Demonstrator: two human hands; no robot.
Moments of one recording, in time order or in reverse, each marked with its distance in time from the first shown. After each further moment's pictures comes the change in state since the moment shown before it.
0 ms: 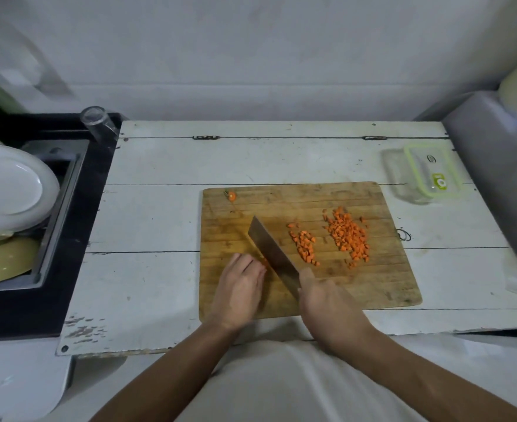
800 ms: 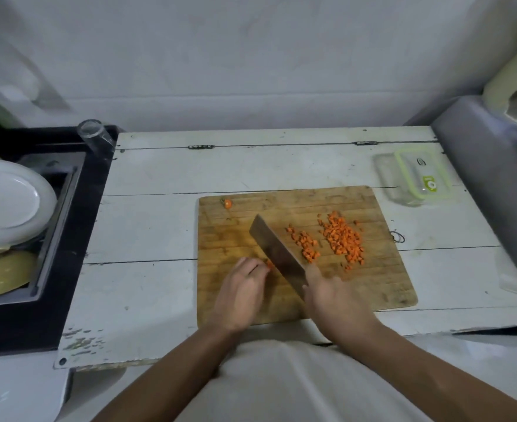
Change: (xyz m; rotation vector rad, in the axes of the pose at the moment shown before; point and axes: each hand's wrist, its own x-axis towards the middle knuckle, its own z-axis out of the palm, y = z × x) left_hand 0.008 0.004 0.001 0.018 -0.121 0.092; right_hand 0.004 0.015 -0.008 0.038 0.063 0.022
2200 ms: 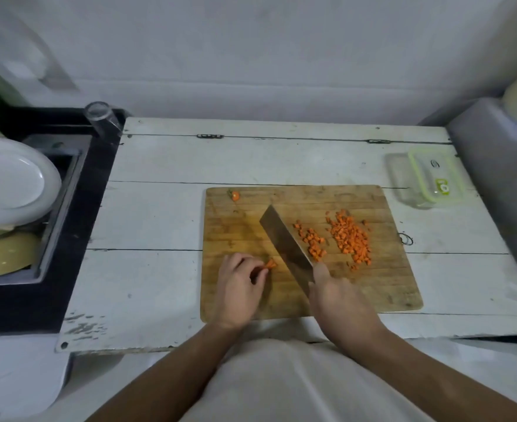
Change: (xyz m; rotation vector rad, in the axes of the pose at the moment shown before) left_hand -0.014 -0.006 0.006 -0.158 0.139 -0.391; right_hand -0.002 -0.008 0.003 -0.009 0.021 0.026
